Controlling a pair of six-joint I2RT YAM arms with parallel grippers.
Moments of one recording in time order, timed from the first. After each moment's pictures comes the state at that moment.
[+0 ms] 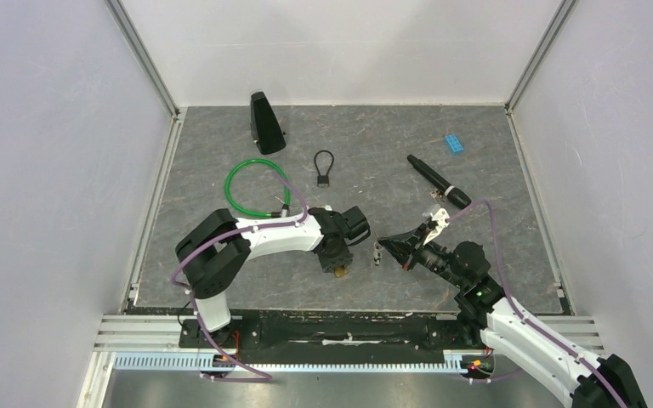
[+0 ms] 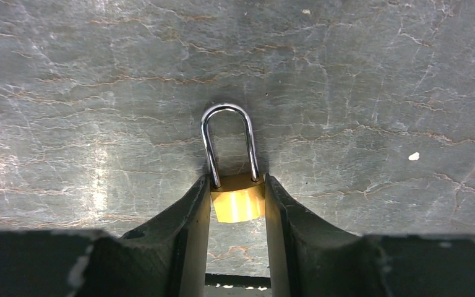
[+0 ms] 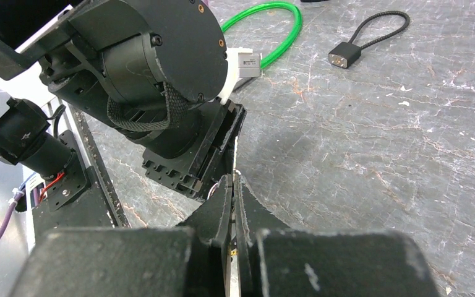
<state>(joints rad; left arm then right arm) -1.02 1.80 1.13 -0.72 -0.18 -1.36 0.60 0.57 0.09 0.47 -0.32 0.33</state>
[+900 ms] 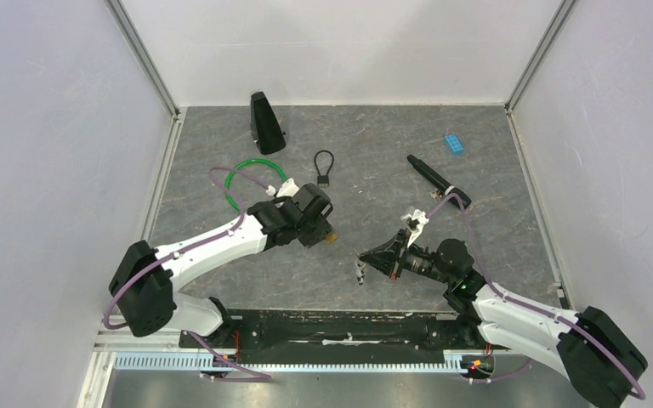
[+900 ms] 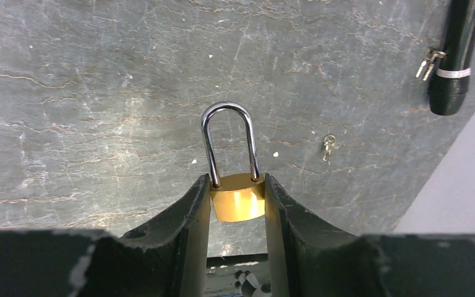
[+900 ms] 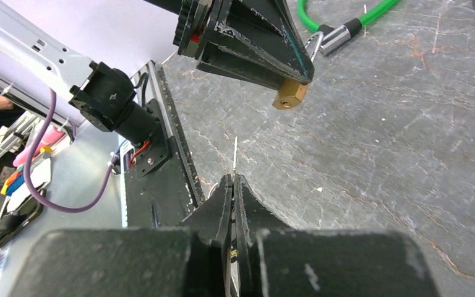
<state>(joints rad) -0.87 1.39 0.99 -0.59 -0.23 -1.36 0.71 0.86 0.09 0.74 -0.46 0.51</state>
